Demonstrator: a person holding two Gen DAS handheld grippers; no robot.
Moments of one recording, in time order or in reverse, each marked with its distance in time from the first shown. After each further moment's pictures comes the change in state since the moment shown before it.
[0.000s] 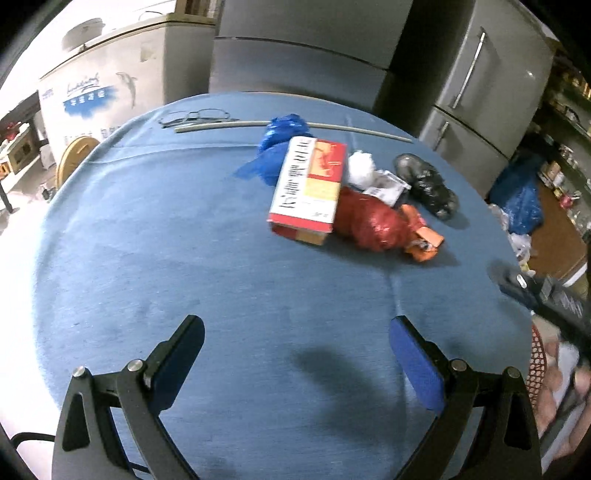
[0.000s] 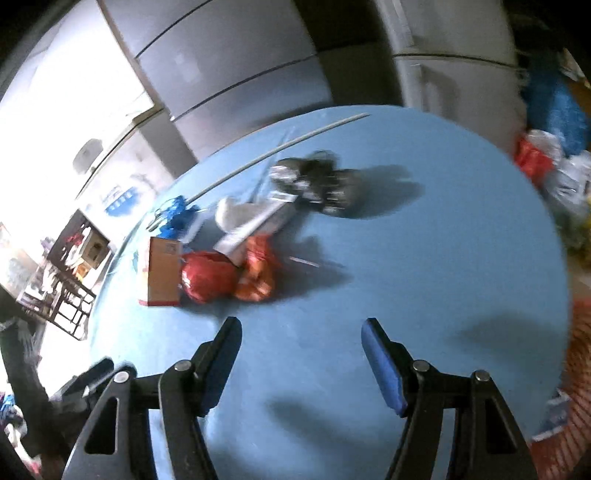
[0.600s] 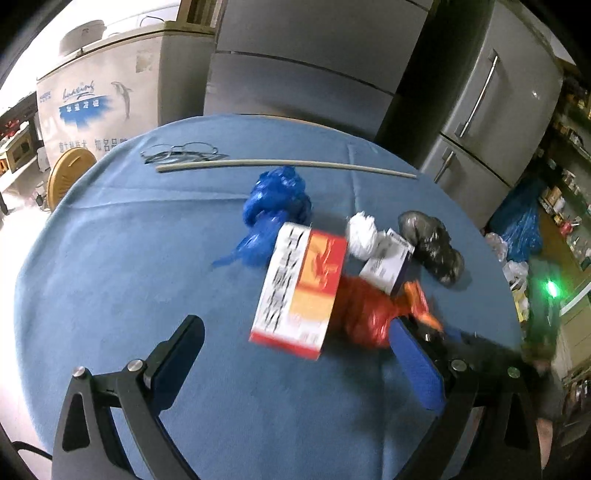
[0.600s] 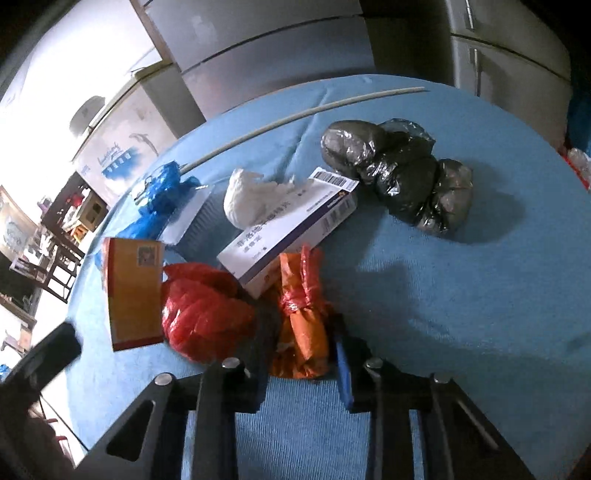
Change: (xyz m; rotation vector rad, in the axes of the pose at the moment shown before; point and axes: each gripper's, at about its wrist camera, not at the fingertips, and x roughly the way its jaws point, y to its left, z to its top) left arm 0.030 -0.011 0.077 -0.037 -0.047 -0.031; right arm 0.086 0.029 0.025 -0.088 0.104 -0.009
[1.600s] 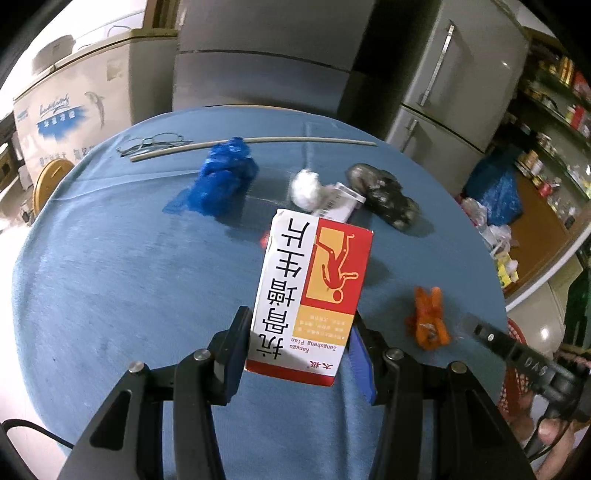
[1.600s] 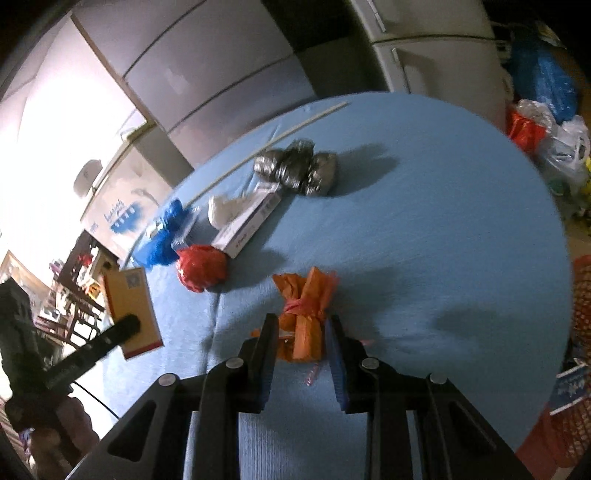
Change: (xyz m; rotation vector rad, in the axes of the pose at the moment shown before) left arm -0.036 -0.038 -0.053 0.114 0.040 -0.058; right arm -0.114 -0.063 -0.083 0.205 -0.158 0.051
